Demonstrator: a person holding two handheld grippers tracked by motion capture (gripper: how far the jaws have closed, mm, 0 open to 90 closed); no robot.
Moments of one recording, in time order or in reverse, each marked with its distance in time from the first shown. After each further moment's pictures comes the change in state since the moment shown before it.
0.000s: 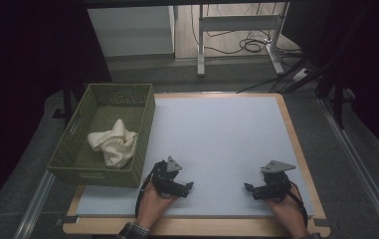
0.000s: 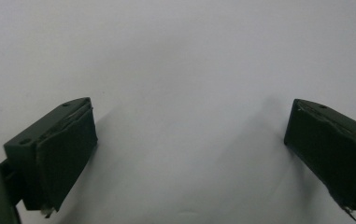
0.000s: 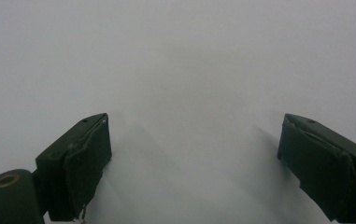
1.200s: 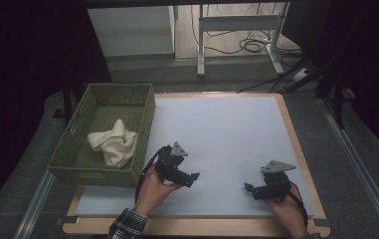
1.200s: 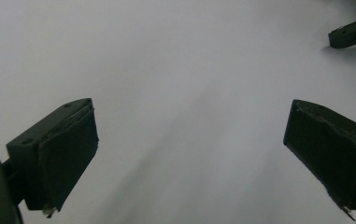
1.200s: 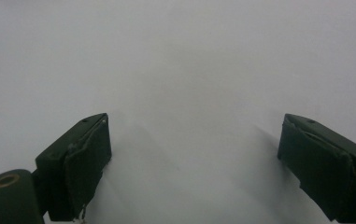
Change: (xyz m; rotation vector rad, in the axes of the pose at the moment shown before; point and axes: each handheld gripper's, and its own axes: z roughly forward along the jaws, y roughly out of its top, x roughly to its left) left arm -0.002 0.059 -0.034 0.014 -0.100 0.054; right arm 0.000 0.000 0.000 -0.002 -0.002 0.000
